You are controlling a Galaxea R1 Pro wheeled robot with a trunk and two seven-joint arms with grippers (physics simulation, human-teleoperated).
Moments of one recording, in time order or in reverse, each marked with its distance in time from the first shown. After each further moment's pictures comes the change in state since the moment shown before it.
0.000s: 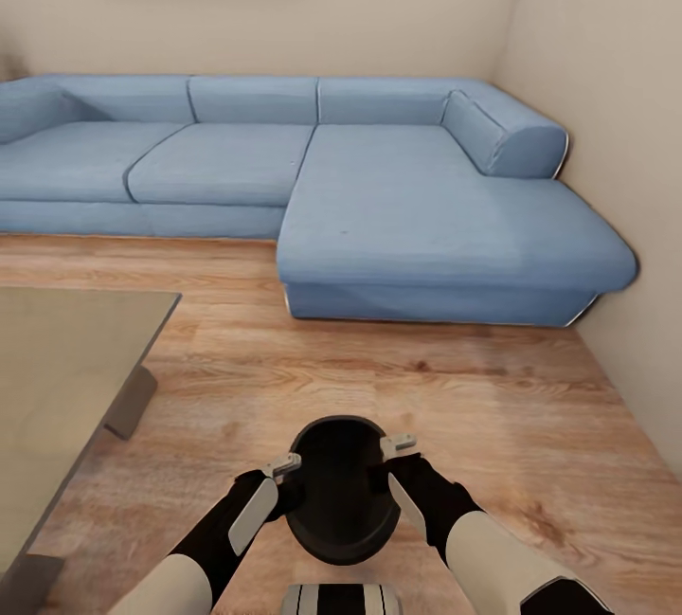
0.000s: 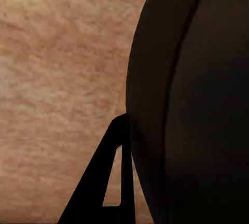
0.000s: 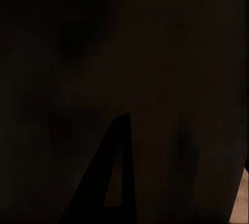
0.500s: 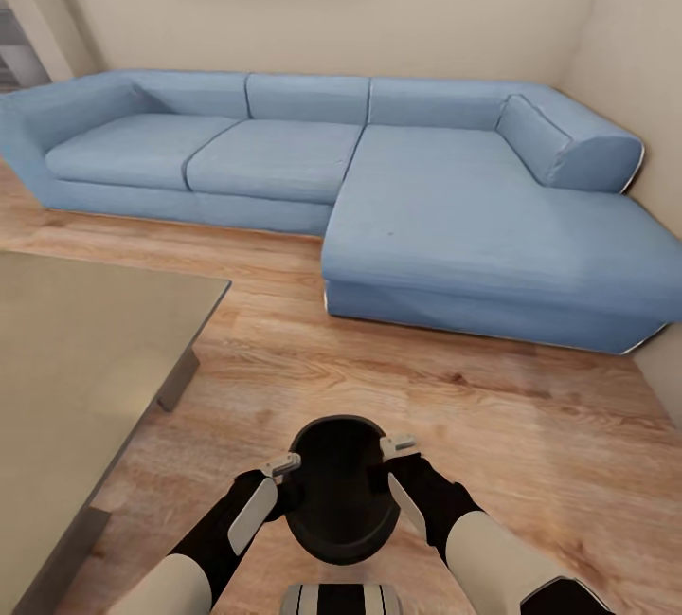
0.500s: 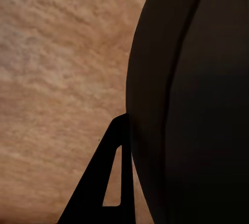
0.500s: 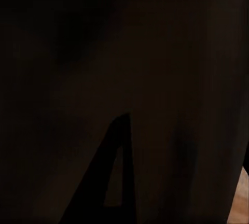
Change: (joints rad) left arm 0.000 0.001 0.001 0.000 0.005 -0.001 0.001; right arm 0.000 0.000 0.001 0.000 -0.001 0.000 0.000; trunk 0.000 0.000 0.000
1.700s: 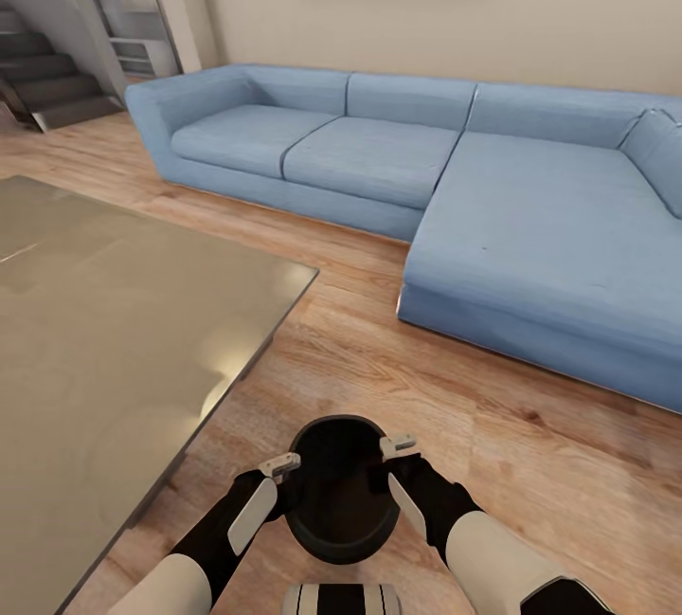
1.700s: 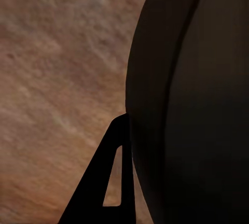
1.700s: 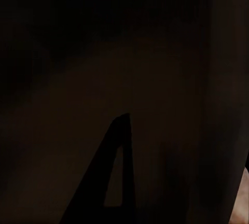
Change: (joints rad) left arm -0.001 0.000 0.001 0.003 -0.005 -0.003 -0.005; right arm 0.000 0.000 -0.001 0.000 0.001 -0.001 0.006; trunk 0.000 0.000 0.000
